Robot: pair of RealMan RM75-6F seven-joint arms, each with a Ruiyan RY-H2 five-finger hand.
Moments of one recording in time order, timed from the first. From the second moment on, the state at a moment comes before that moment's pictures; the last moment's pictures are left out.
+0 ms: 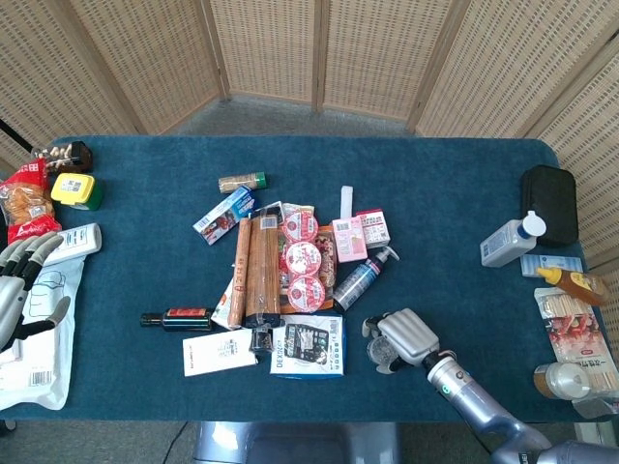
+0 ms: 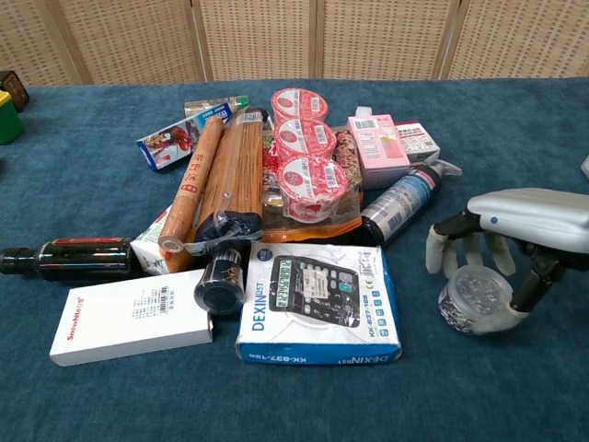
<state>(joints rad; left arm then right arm) -0.20 -0.83 -0.07 -1.89 1.45 1.35 -0.15 0.55 -1.37 -0.01 -1.66 -1.43 0.93 -0.14</state>
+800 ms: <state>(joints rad) -0.17 -0.82 -0.07 -1.90 1.46 1.38 -0.16 0.65 -1.08 0.21 -1.82 -1.37 0.96 -0.02</state>
